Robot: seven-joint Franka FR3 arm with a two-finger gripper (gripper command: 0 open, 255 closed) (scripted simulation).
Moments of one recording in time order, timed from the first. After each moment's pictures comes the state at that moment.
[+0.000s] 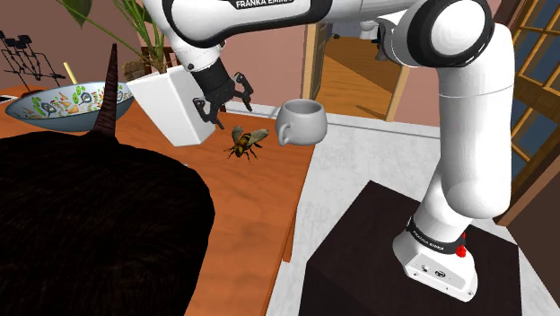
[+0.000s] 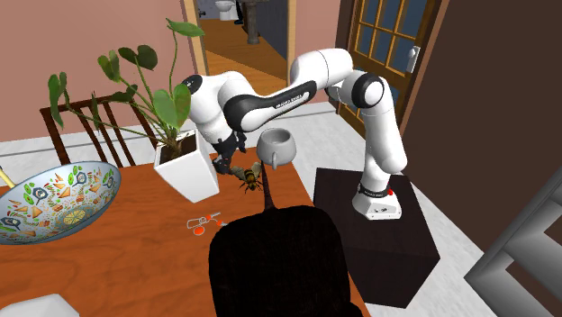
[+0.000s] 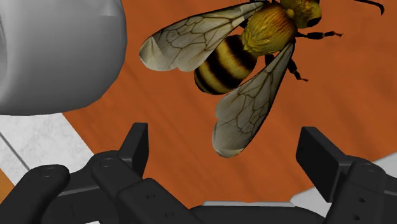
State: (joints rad) arm 0.15 0.38 0.46 -1.31 -0.38 1.34 0.91
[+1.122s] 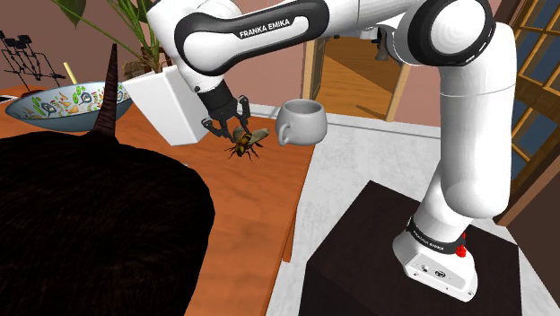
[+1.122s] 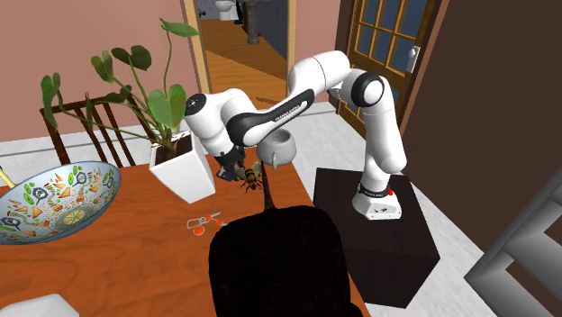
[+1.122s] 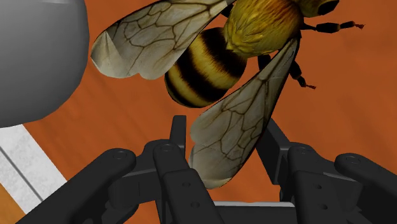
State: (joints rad) arm 0.13 0.37 0.45 -1.45 -0.37 1.47 0.92
